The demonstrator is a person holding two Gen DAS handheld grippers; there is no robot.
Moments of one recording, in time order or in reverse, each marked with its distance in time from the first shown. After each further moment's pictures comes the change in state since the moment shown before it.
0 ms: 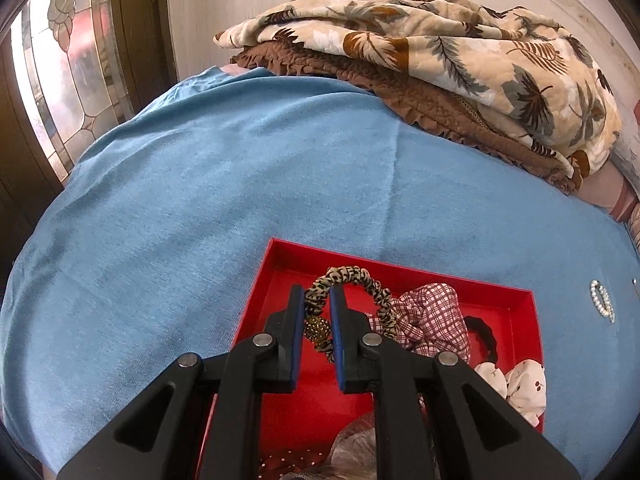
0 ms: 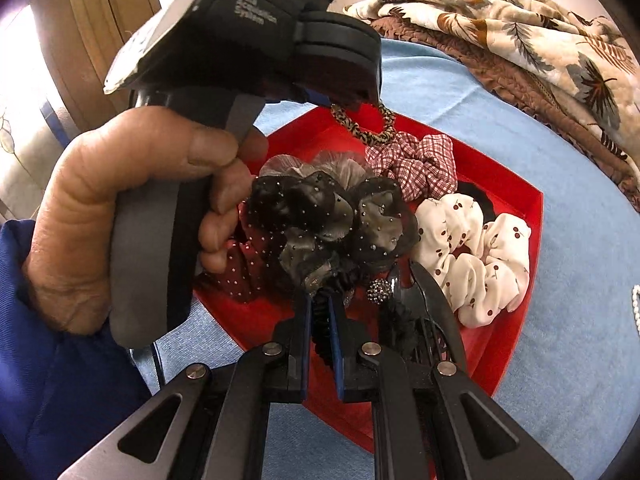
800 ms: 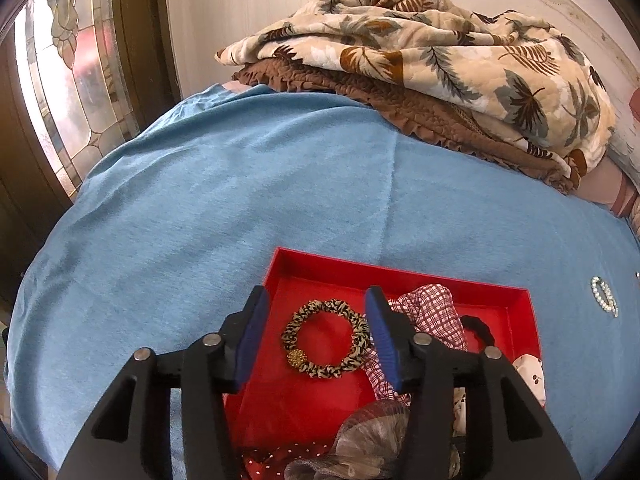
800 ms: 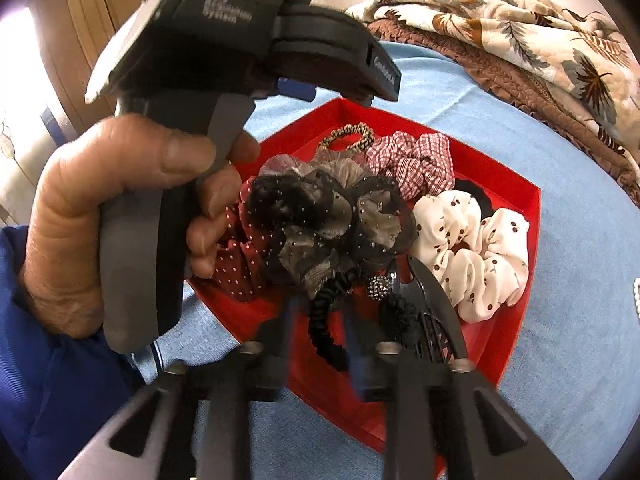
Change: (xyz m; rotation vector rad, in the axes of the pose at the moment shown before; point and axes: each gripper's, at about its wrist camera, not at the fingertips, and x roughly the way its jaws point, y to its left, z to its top) left arm -0.016 -0.003 -0.002 0.033 -0.057 0.027; right arm -0.007 -0.005 -0.002 0.019 -0.042 0.019
